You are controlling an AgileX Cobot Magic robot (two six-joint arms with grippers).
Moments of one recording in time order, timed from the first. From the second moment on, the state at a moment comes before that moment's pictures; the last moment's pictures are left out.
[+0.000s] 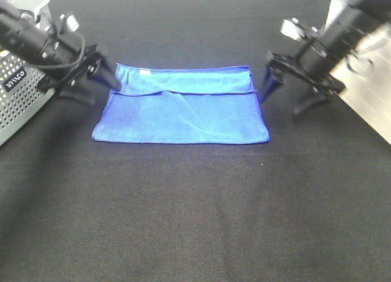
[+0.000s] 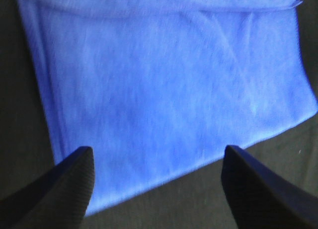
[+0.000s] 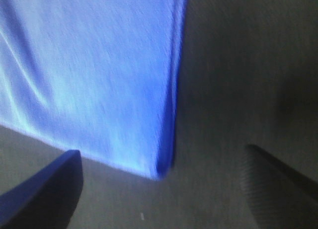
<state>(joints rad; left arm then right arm) -0.04 2.18 -1.55 -0.81 0.85 0.44 0.08 2.18 -1.60 0.49 0.94 -0.25</state>
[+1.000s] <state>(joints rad) -0.09 2.19 -1.40 -0.79 0.60 0.43 0.12 2.24 -1.51 0.63 0.81 -0.41</state>
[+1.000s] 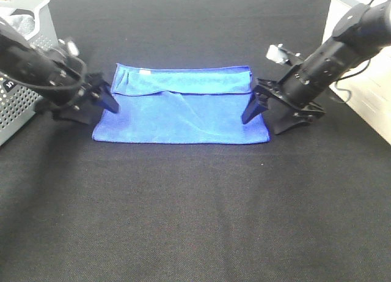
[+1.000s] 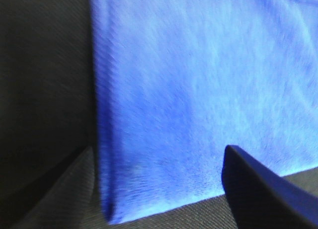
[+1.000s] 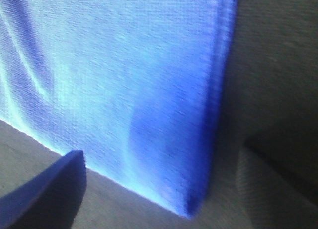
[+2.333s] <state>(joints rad) -0.11 2.08 -1.20 -0.62 0.80 0.36 0.13 2.09 -1.25 0.63 0.82 -0.30</state>
